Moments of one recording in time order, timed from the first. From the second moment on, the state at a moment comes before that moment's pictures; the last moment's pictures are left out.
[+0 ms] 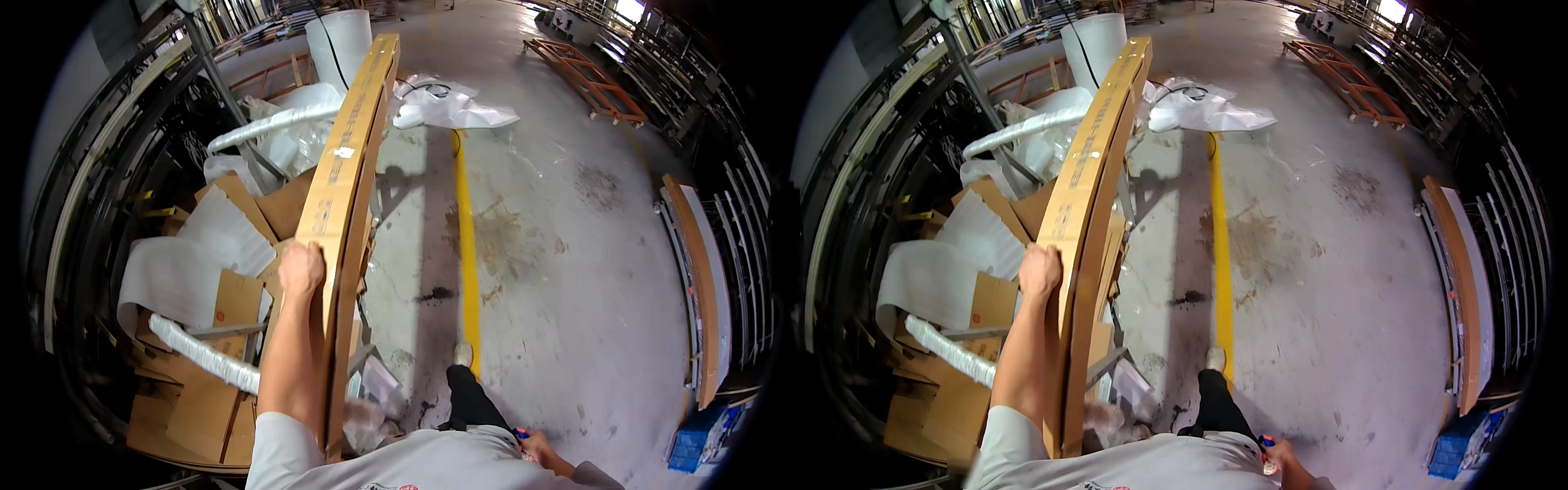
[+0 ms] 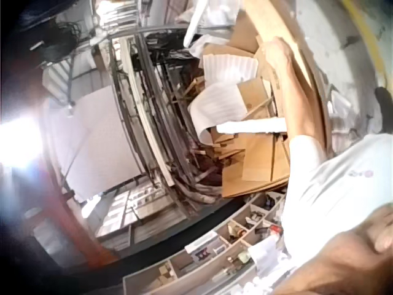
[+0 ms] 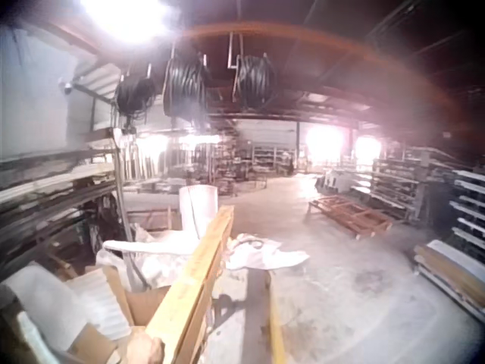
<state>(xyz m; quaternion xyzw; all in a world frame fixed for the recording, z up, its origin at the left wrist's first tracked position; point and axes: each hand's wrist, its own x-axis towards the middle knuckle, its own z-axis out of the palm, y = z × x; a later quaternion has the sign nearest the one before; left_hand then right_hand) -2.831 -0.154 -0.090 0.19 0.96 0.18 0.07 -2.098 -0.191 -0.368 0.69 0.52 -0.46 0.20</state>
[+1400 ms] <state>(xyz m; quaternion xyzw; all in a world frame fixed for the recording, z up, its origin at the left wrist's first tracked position) -3.330 0.631 -0.134 0.25 0.95 0.17 -0.07 -2.572 0.707 -0.331 0.69 0.54 -0.42 0.24</state>
